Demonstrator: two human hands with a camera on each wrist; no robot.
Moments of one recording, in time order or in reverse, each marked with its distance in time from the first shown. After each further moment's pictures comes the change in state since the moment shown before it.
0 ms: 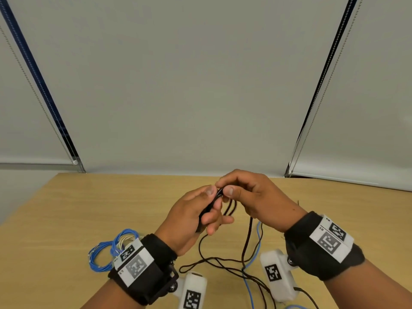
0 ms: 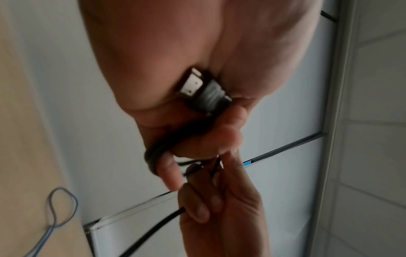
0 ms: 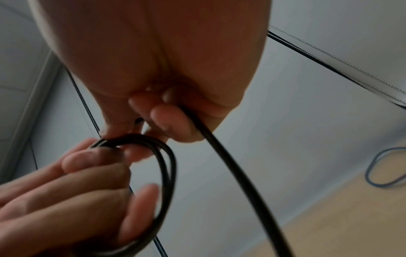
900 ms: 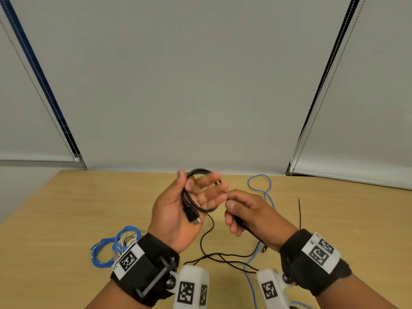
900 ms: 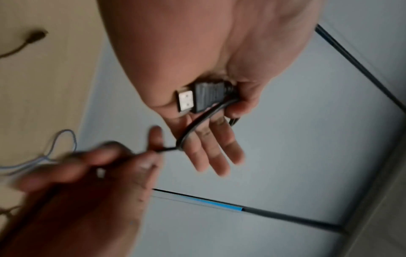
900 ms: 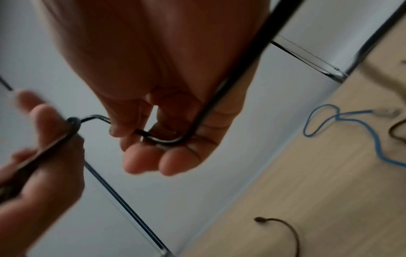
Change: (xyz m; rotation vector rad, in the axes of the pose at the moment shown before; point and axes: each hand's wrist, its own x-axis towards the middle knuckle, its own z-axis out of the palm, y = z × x) left_hand -0.003 0.011 -0.002 -0.587 0.044 0.176; right_hand -0.019 0.043 0.026 0.257 -0.028 0.249
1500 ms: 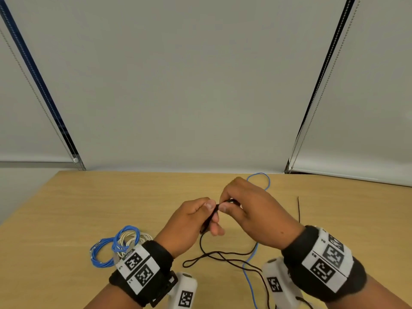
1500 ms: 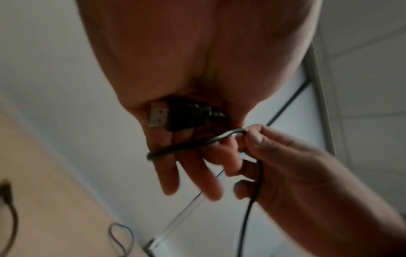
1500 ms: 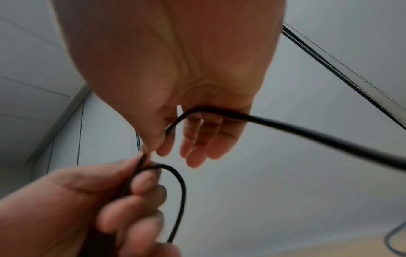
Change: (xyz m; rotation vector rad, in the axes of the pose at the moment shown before) left_hand -0.008 -0.020 -0.034 1.036 -0.012 -0.142; right_hand -0.010 -0.038 0.006 -0.880 0.131 -0.230
